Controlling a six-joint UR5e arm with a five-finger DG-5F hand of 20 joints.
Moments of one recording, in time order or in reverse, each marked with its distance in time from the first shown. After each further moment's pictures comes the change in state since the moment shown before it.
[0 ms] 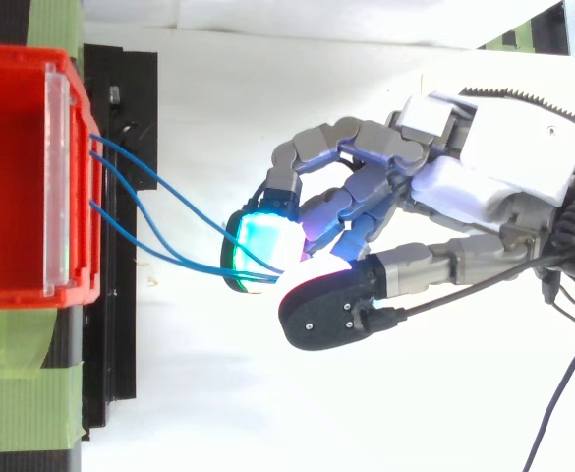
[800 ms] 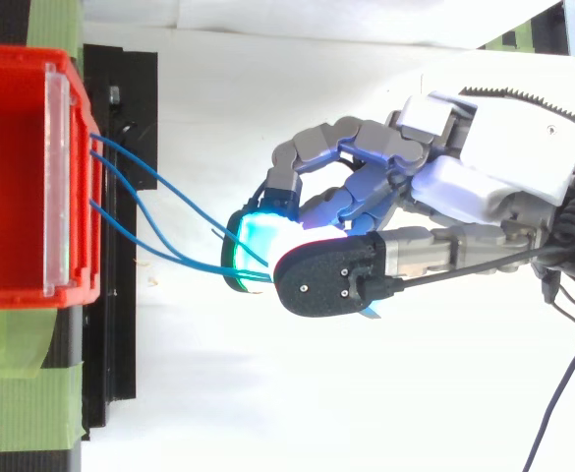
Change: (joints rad) arm 0.000 0.000 0.000 -0.001 0.000 0.000
